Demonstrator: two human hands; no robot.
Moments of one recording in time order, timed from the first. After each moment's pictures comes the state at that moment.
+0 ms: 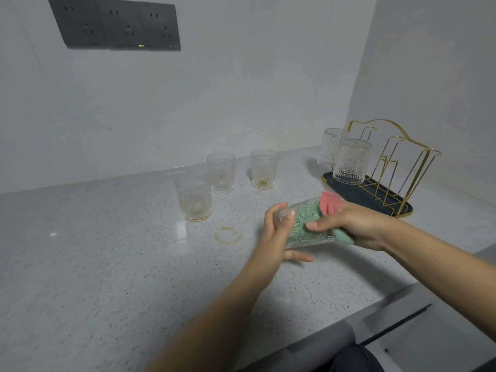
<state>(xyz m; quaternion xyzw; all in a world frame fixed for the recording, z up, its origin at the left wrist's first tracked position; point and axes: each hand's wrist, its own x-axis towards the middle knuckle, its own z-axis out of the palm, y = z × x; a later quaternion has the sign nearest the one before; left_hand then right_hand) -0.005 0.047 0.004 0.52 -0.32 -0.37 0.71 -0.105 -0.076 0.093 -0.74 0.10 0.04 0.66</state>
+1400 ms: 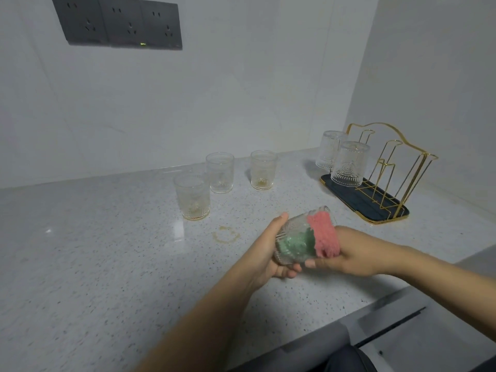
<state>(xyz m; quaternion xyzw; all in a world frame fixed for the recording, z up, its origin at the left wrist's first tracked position) -0.001 0.053 0.010 0.55 -0.24 -0.50 0.62 -0.125 -0.067 0.072 -0.97 -0.03 0.03 0.23</state>
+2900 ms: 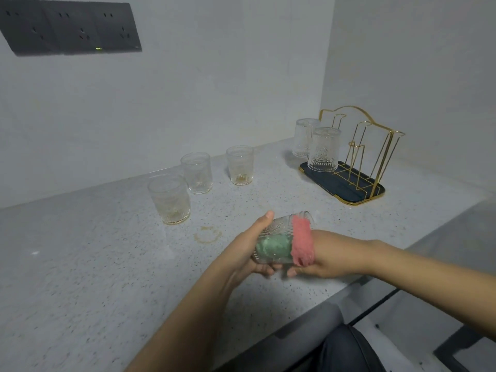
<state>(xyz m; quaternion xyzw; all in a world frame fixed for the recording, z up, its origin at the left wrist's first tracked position) 0.003 0.055 0.005 0.58 -0.30 -0.50 0.58 -0.132 -0.066 0.043 -0.98 -0.10 0.02 0.16</state>
